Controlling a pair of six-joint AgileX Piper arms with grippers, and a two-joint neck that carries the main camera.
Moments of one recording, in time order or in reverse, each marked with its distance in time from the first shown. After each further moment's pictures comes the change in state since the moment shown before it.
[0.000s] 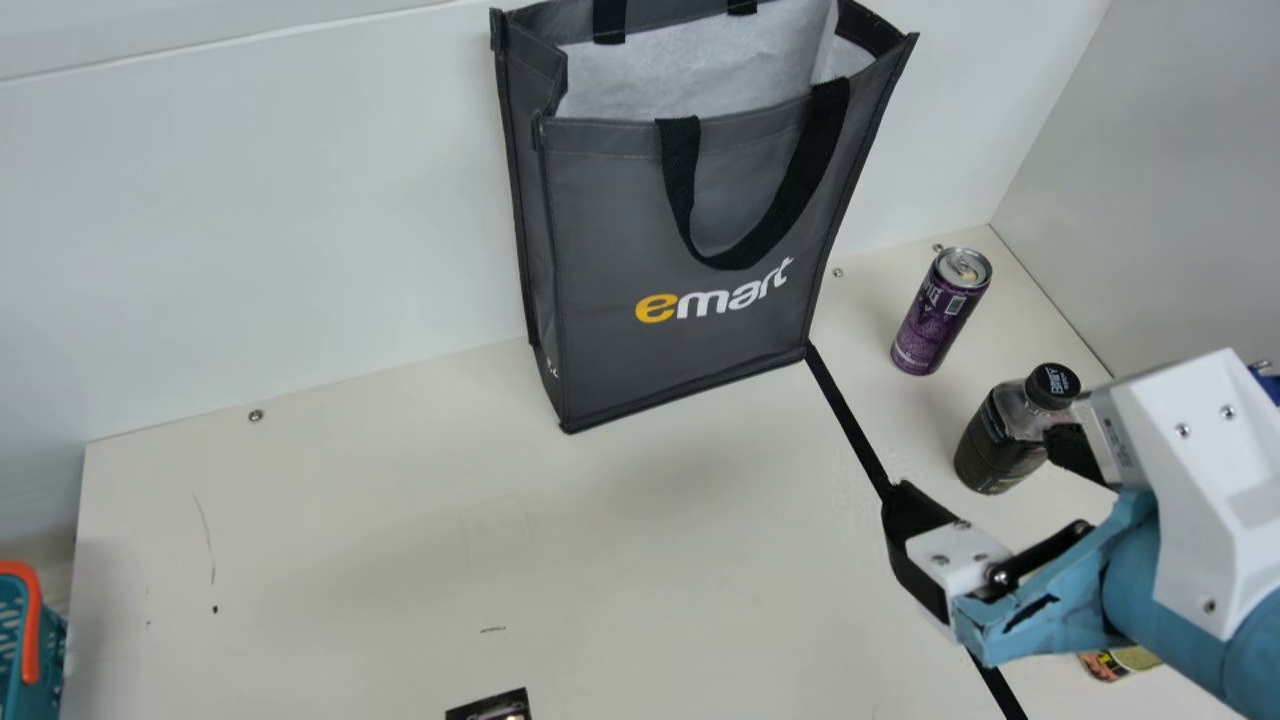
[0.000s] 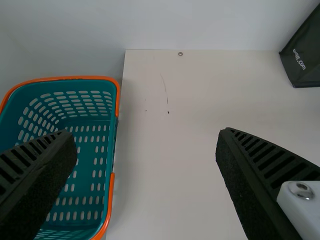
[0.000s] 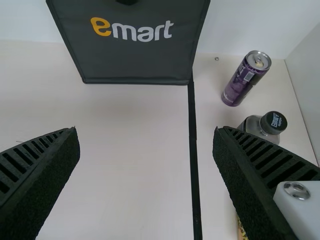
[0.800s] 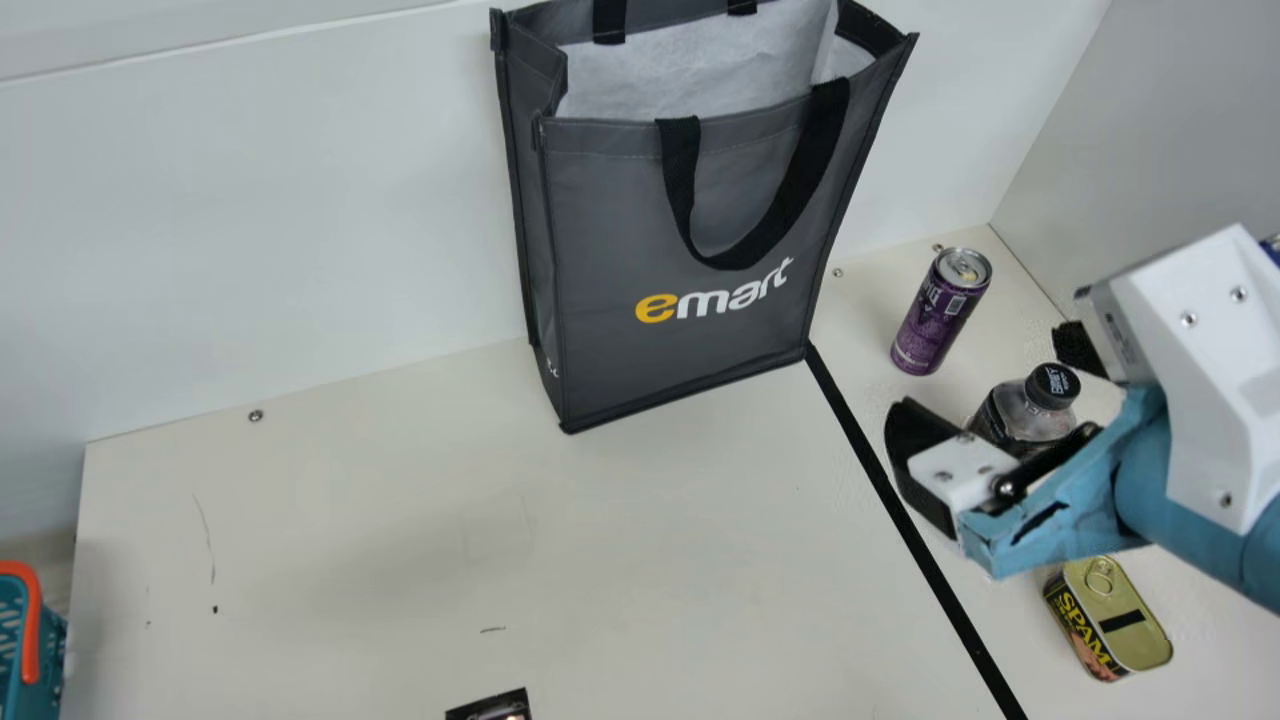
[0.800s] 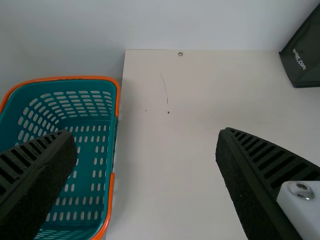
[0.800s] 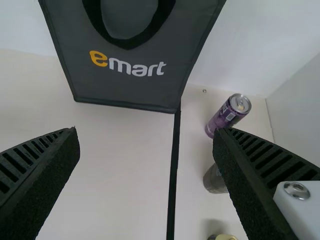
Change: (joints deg) left arm 0.0 0.0 0.0 0.0 0.0 0.0; right arm -4.6 8.2 -11.5 3.7 0.0 -11.3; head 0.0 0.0
